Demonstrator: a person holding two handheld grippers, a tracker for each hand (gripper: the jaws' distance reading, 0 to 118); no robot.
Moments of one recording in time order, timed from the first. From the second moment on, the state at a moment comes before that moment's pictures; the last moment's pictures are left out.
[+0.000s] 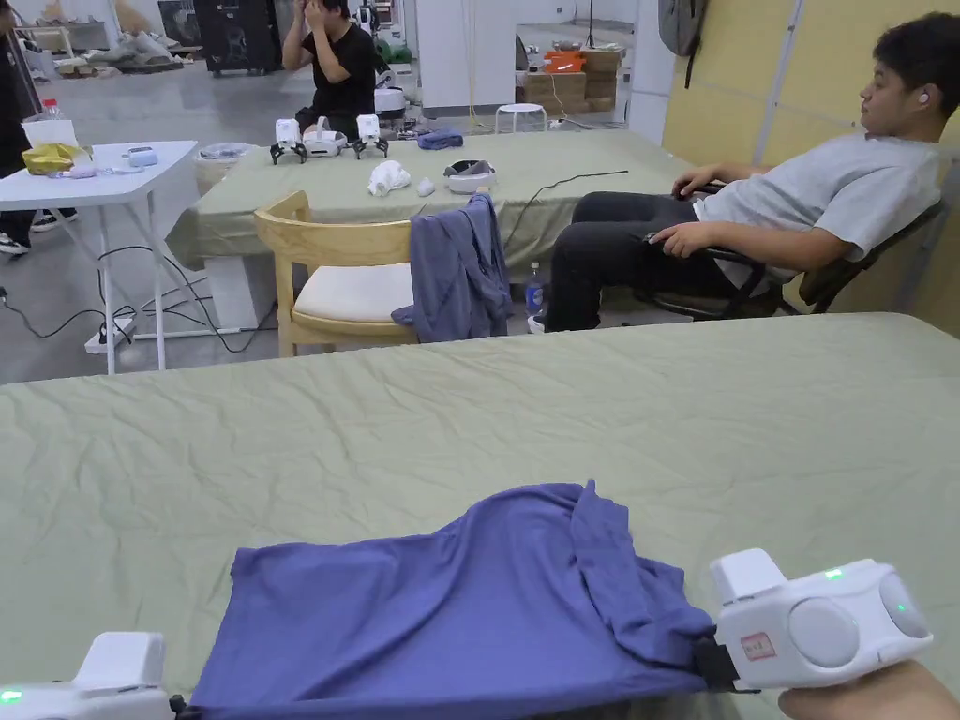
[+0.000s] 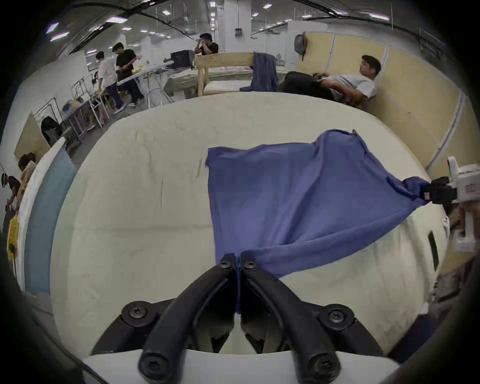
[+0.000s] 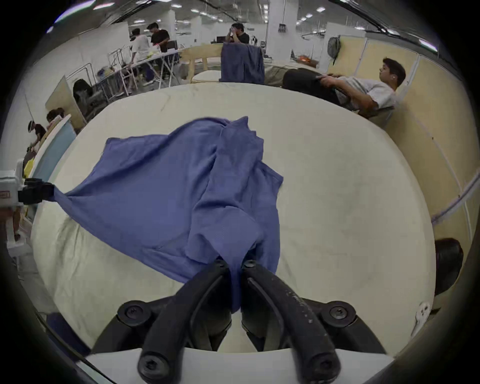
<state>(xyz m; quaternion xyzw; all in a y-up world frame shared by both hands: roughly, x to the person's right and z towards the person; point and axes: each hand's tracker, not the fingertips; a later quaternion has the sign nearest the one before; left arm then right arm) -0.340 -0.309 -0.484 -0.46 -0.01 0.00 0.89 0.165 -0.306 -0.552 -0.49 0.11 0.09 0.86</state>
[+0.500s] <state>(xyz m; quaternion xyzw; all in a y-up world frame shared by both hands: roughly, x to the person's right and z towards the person) -0.309 -0.331 -0.237 -0.54 -0.03 0.02 0.84 0.207 -0.331 -0.325 -0.53 0.12 0.06 0.84</state>
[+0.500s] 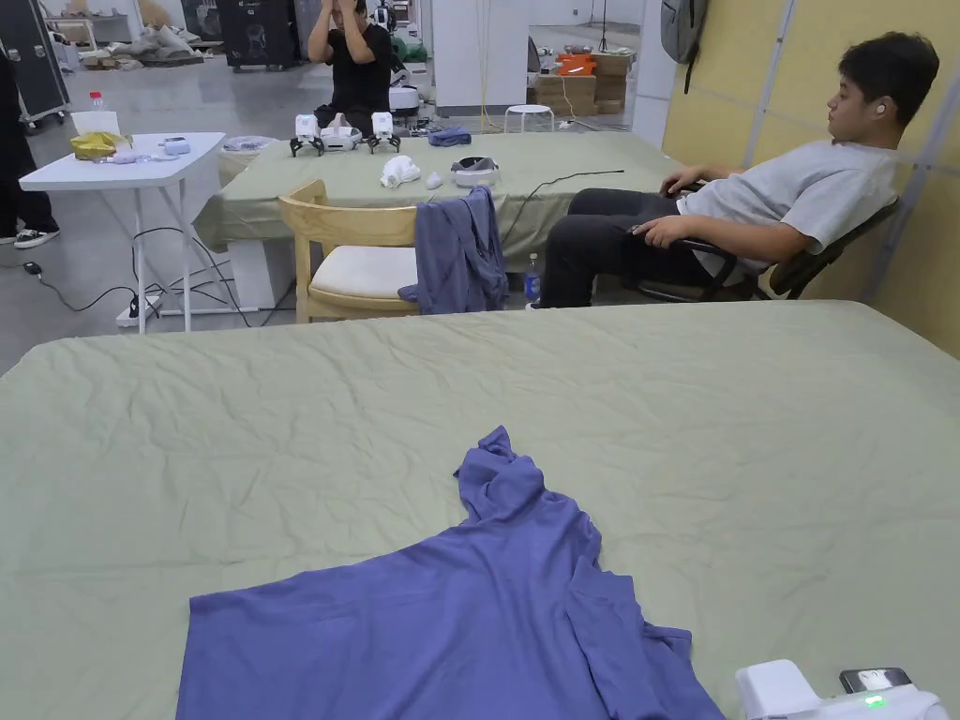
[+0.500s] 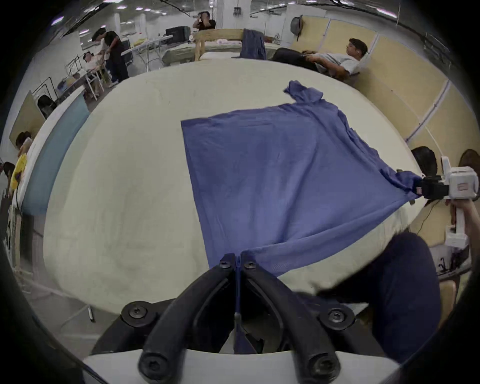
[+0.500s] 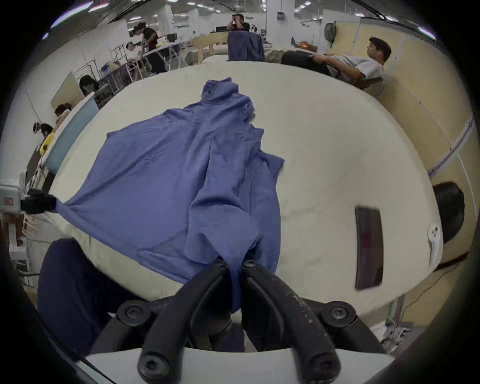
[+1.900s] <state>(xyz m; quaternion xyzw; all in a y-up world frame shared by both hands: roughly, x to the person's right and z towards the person) -0.308 -0.267 -0.232 -0.35 0.05 0.17 0.92 0.163 -0.265 -0.384 -0.40 0.13 -0.04 0.91</state>
